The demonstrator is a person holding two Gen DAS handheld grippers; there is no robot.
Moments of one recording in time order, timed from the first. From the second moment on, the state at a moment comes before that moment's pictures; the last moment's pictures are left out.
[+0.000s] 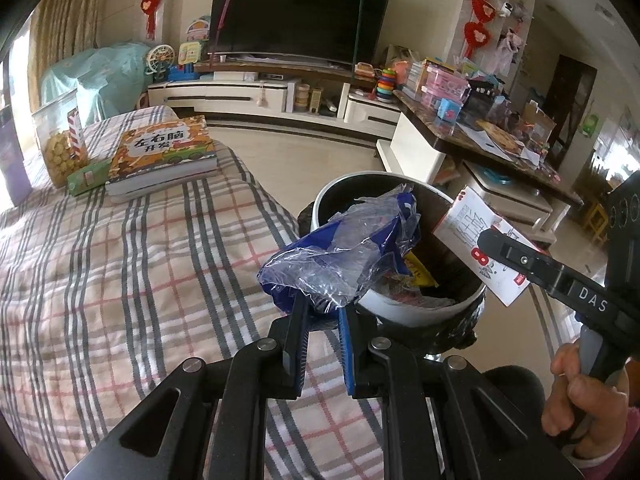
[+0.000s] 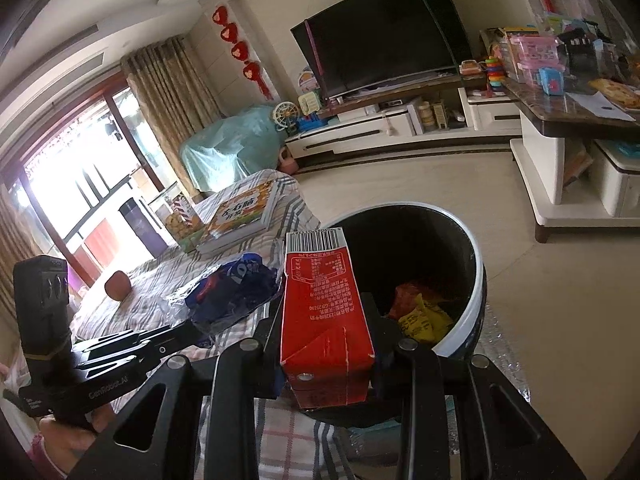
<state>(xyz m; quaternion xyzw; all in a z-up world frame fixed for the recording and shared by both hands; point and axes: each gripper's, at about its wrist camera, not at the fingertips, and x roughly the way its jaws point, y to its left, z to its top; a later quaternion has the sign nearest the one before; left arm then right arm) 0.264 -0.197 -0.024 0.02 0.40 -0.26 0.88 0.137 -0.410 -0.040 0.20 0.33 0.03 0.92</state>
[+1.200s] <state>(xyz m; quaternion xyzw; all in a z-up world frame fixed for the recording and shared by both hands) 0.280 -0.231 -0.024 0.04 0.40 -0.28 0.87 0.145 -0.438 -0.039 0.20 0.34 0.00 0.92</state>
